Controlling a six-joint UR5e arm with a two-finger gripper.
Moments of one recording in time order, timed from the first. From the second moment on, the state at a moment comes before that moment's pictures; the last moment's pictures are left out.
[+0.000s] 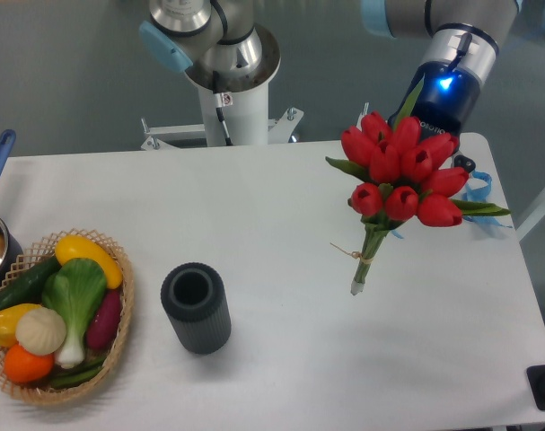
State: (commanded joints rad) arm 2.89 -1.75 -1.65 -0.82 0.40 1.04
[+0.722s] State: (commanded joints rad) arm 2.90 -1.69 -1.65 -0.82 0.65 1.05
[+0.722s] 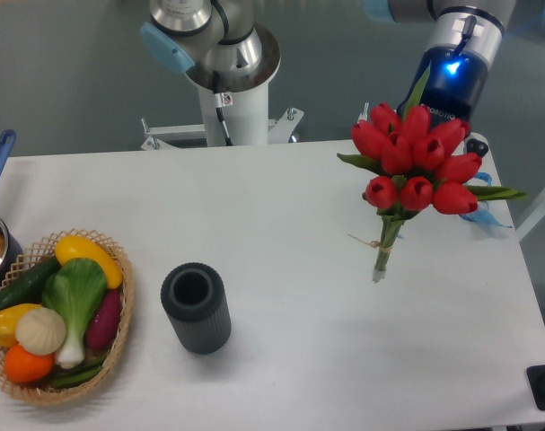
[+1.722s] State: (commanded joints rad) arm 2.64 -1.76 -1.75 -0.86 1.55 1.47
